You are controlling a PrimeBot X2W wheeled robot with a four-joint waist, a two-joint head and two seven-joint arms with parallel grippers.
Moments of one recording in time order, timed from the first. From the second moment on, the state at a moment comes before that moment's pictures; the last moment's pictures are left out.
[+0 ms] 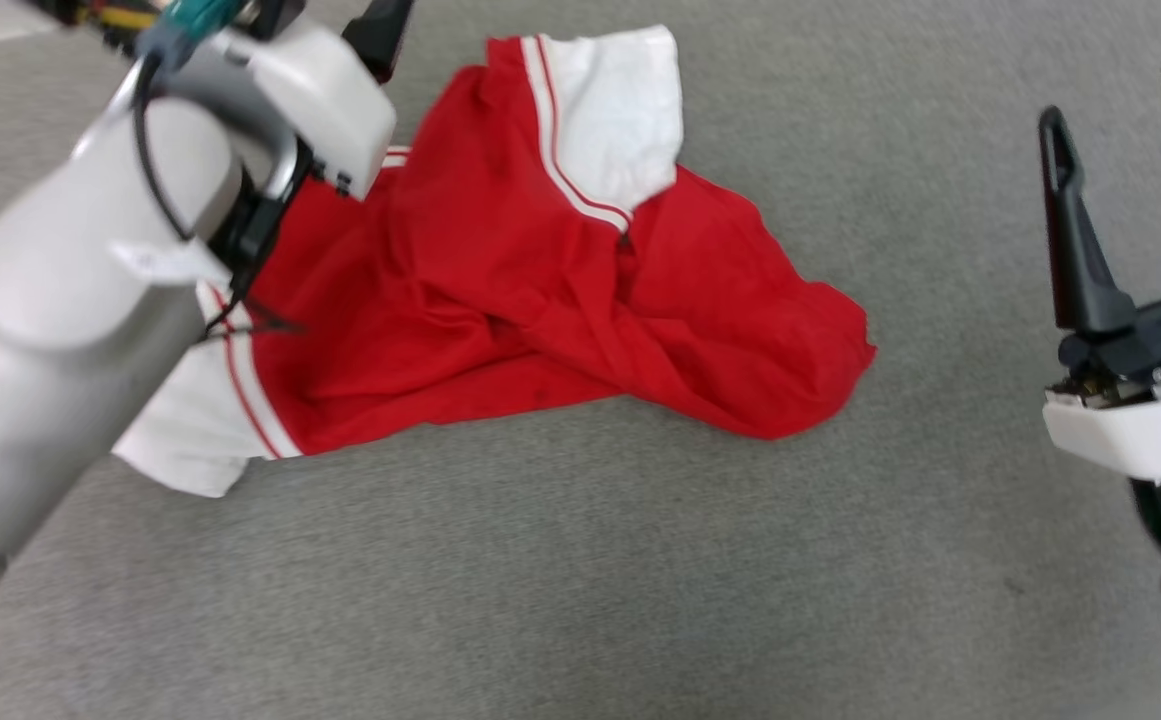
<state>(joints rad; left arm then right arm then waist) -1.32 0.56 -1.13 0.51 -0.75 0.11 -0.26 -0.40 -0.30 0.07 -0.11 0.13 0.13 -0.26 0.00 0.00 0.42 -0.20</state>
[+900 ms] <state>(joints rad) -0.37 0.42 -0.26 -0.13 -0.35 0.42 -0.26 -1.16 -0.61 0.63 0.31 0.66 0.13 0.69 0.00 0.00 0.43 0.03</state>
